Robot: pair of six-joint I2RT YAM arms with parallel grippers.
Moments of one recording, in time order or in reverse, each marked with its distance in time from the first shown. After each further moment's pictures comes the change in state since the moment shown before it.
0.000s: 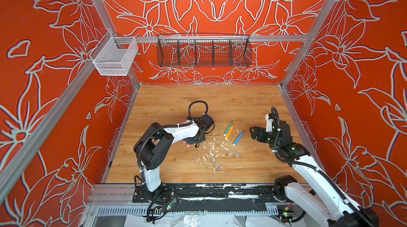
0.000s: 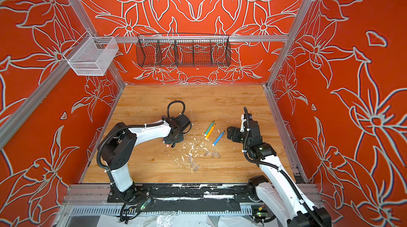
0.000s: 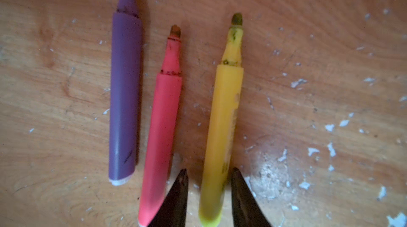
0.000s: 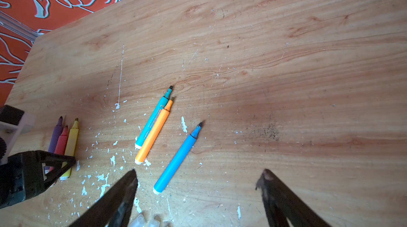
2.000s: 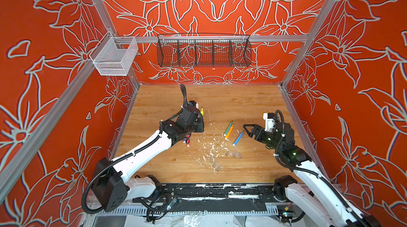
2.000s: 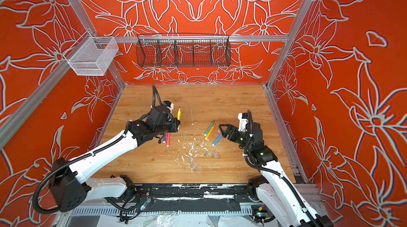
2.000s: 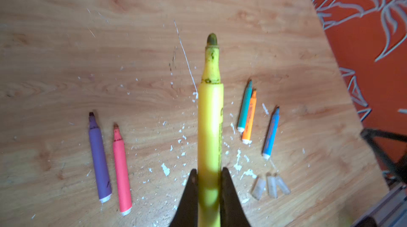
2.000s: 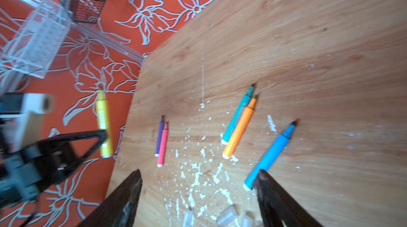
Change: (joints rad) left arm 0.011 -0.549 -0.143 0.267 0.214 0.402; right arm 0.073 -0.104 -0.060 0.210 -0.321 0.322
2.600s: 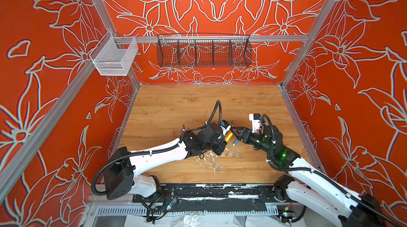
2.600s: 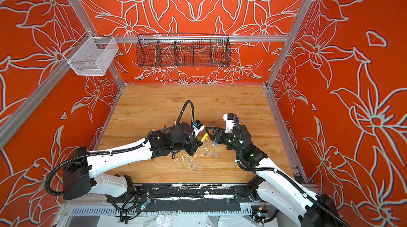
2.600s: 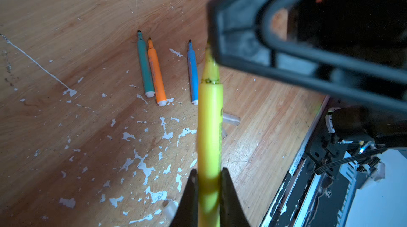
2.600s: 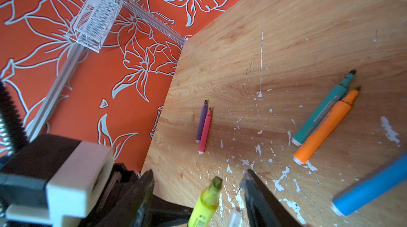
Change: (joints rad) left arm -0.328 0.111 -0.004 0.144 0.076 0.255; right arm 0.271 0.126 -0.031 0.283 0.092 0.130
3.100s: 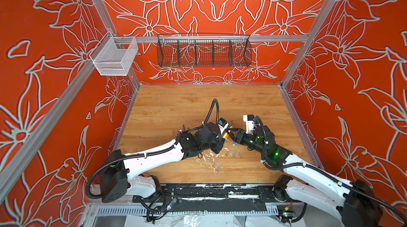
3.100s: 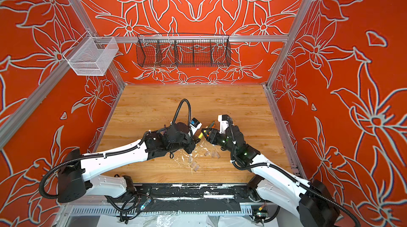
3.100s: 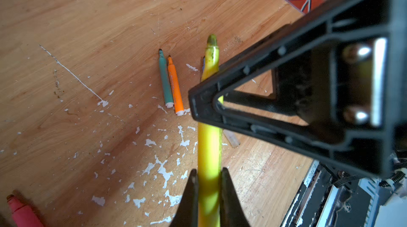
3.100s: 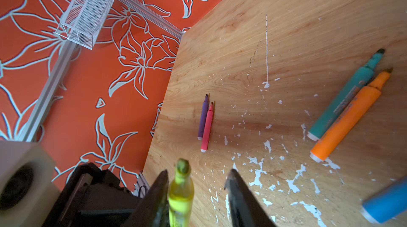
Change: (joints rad) left arm -0.001 -0.063 -0.024 0.017 -0.079 0.030; right arm 0.101 0.099 0.000 0.085 0.080 0.076
